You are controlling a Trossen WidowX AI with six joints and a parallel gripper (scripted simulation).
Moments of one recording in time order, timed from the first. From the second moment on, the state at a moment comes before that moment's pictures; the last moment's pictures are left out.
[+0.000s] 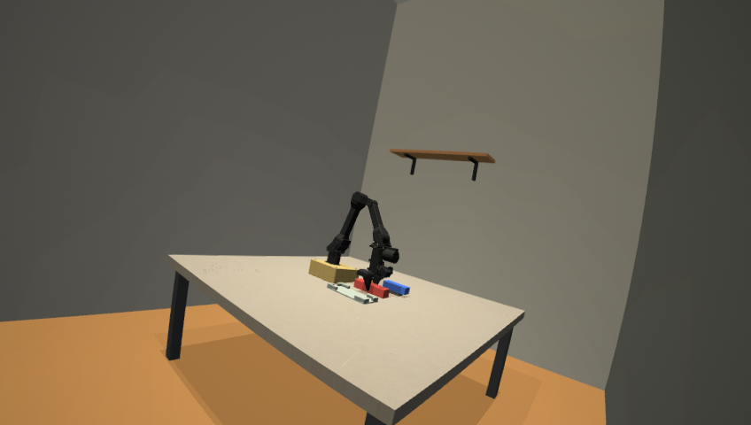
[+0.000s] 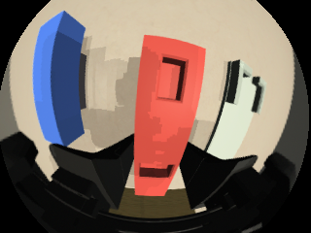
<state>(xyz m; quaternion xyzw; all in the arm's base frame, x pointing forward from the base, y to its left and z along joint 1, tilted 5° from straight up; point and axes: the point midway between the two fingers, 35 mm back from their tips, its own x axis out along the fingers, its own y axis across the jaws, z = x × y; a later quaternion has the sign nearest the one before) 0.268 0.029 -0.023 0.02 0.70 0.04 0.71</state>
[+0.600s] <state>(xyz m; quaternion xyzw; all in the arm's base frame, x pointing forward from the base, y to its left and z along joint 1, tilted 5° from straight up) 0.268 0.026 -0.005 0.02 0.71 0.04 0.70</state>
